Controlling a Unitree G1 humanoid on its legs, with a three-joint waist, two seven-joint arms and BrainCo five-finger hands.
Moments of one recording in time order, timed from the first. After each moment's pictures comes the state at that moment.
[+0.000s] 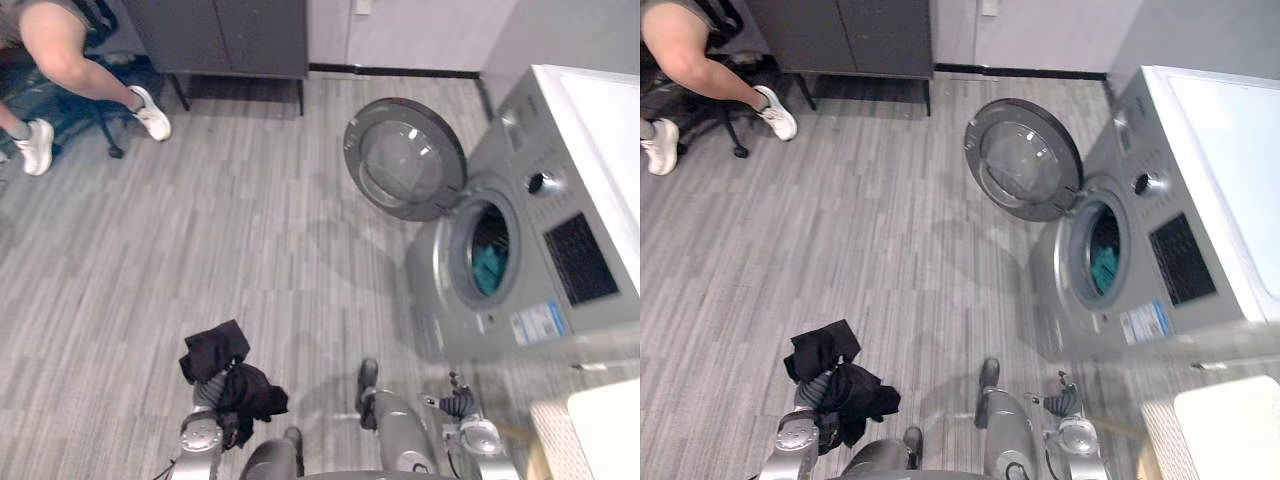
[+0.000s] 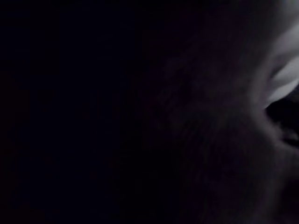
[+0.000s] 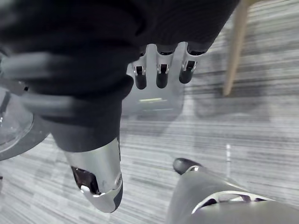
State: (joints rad) left arm 0.17 0.07 0.13 0.50 0.13 0.01 0.19; right arm 0.12 -0.08 -0.13 0.60 -0.17 0.02 -0.13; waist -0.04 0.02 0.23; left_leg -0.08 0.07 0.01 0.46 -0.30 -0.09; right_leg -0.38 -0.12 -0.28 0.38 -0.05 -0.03
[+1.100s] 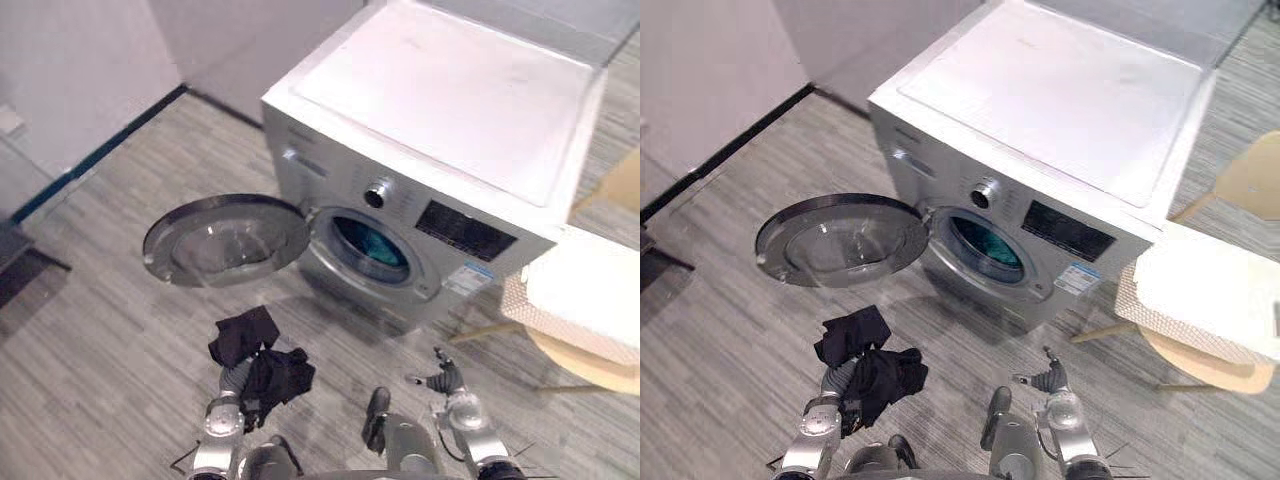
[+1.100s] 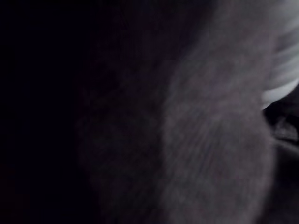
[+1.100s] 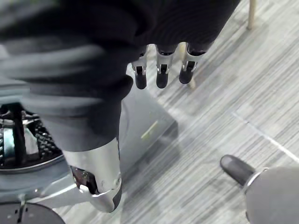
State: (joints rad) left arm 0.10 0.05 0.09 0.56 0.13 -0.01 0.15; right arm 0.01 -0.13 -0.02 0.69 -0.22 0.01 -0.14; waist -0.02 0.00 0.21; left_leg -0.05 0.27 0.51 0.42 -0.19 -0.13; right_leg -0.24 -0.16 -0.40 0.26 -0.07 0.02
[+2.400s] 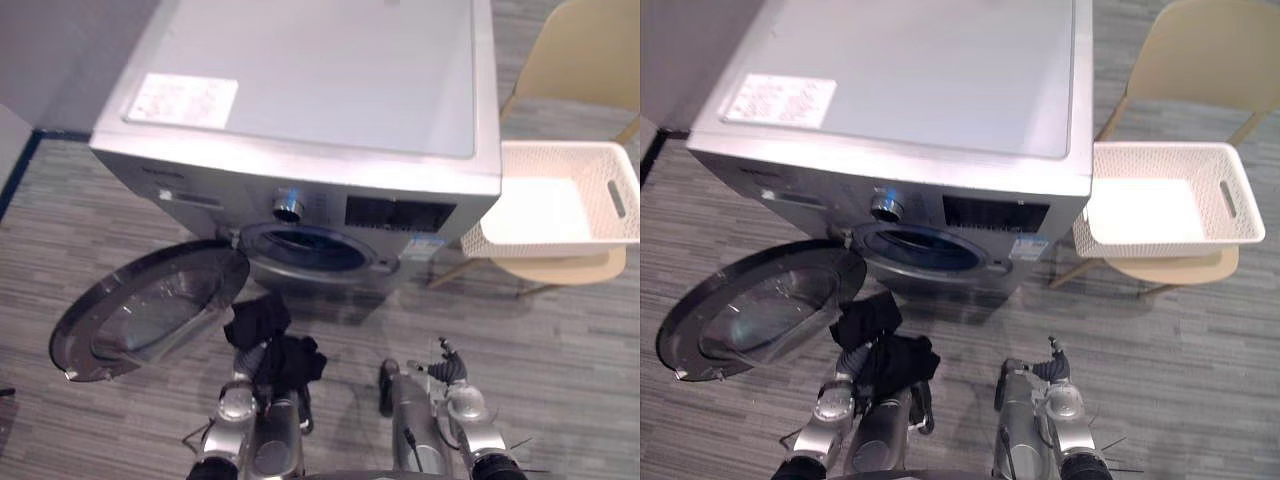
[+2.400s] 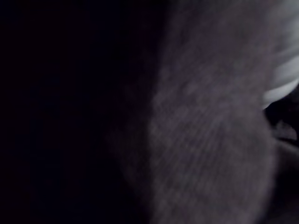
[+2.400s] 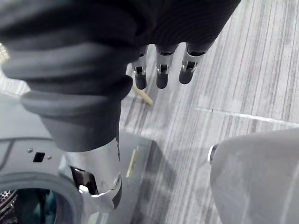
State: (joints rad) left arm -0.03 0.07 -0.02 0.50 0.08 -0.03 0.25; right arm -0.02 -0.08 -0.08 0.57 -0.15 0.01 -0.22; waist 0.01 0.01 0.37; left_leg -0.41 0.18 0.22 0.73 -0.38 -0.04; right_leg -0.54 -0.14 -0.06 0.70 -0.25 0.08
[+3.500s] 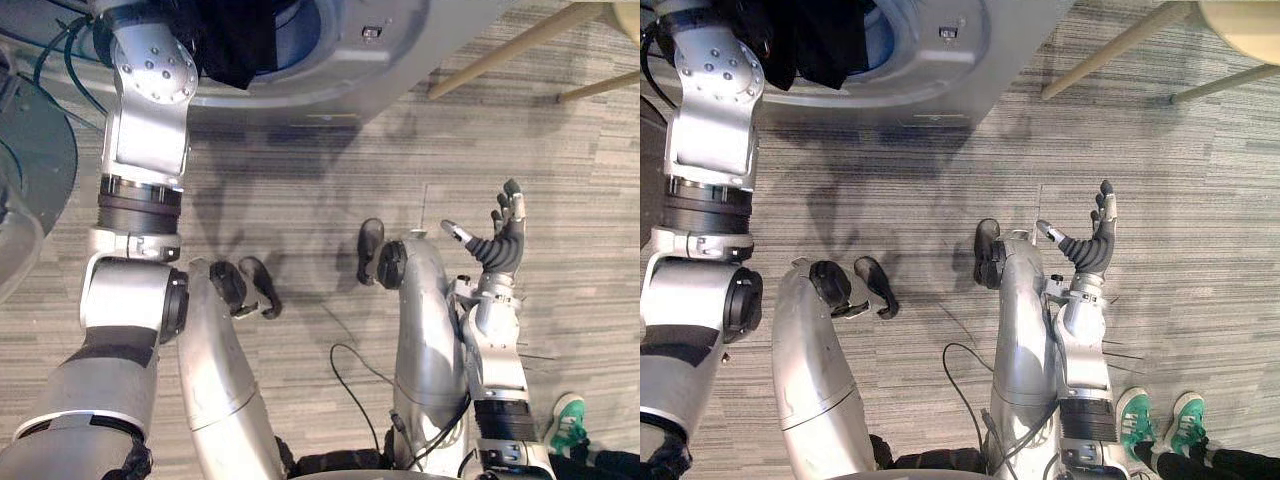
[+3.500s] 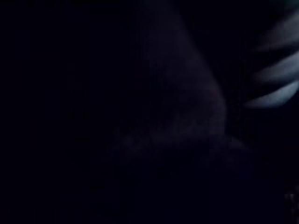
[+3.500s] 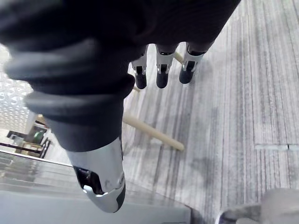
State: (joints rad) left arm -1.25 0.51 -0.04 0.43 0.26 0.09 0.59; right arm -0.19 -0.05 -0.16 0.01 -0.08 -0.19 -0.32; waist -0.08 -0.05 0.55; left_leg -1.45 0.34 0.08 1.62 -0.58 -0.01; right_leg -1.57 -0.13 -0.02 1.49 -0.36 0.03
